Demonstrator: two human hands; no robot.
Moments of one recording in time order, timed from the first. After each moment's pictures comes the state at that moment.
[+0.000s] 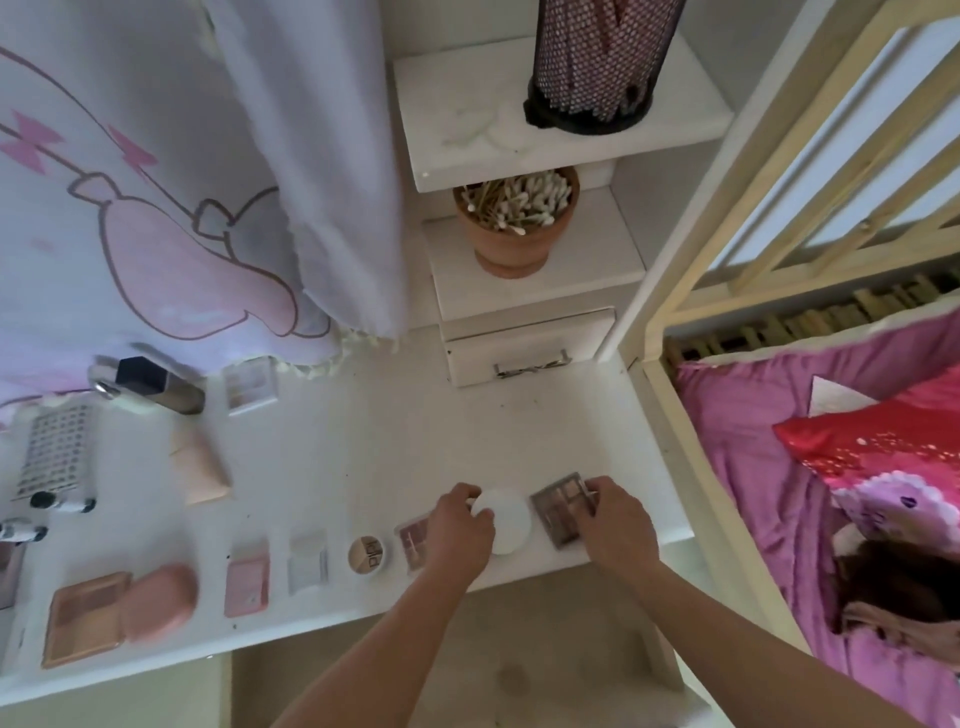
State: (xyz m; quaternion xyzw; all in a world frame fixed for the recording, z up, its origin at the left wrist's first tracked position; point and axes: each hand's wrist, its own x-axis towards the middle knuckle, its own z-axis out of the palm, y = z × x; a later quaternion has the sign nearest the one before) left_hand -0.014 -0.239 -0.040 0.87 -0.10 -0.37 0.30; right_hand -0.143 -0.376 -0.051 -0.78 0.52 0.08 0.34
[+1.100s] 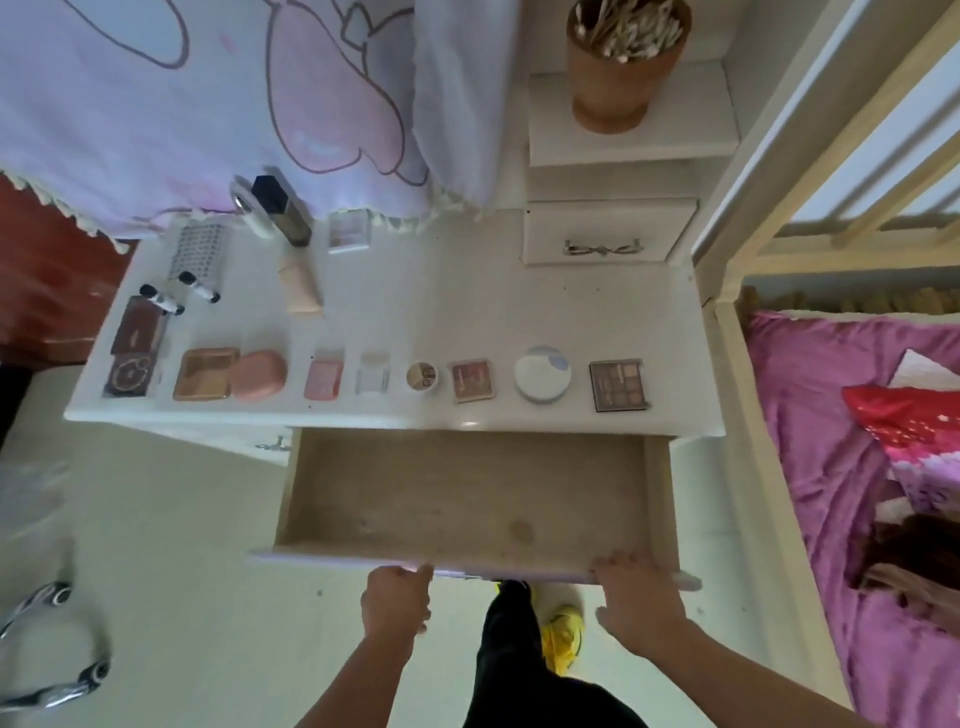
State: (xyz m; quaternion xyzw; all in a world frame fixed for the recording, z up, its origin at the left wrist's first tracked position) left_hand -0.179 -0.031 -0.073 0.81 0.30 -0.34 0.37; right_hand -0.310 -0.267 -0.082 -0.92 0.14 0.36 0.10
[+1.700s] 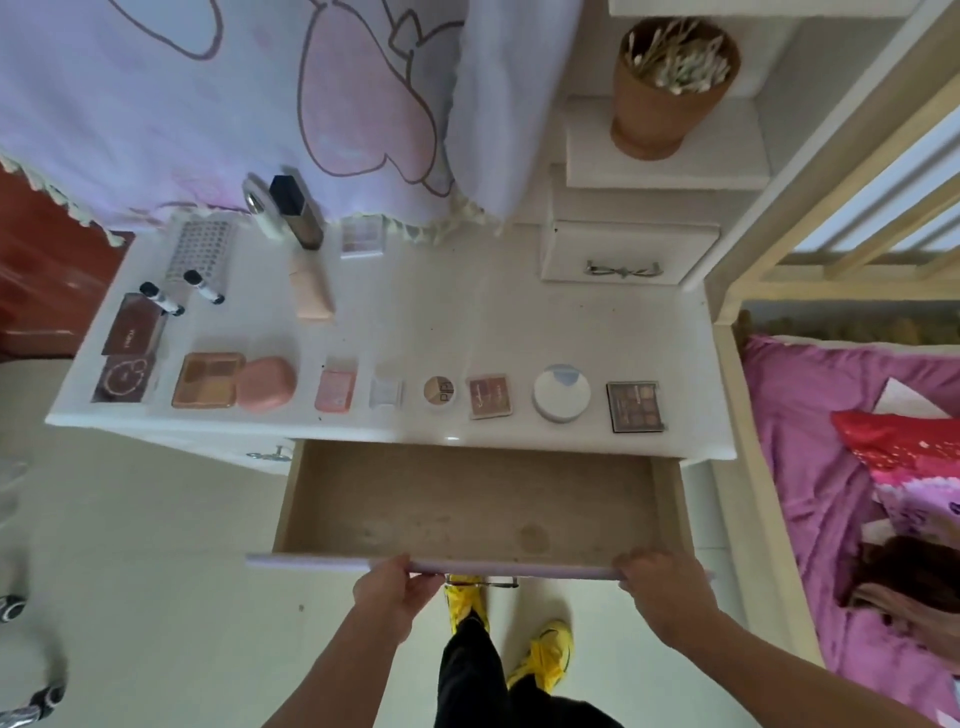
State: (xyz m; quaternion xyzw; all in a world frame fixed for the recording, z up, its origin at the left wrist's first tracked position) left_hand -0.132 -0.008 -0.092 0.58 0.50 -0.35 0.54; right_hand -0.293 -0.281 -0.081 -0.94 0.12 0.32 0.00
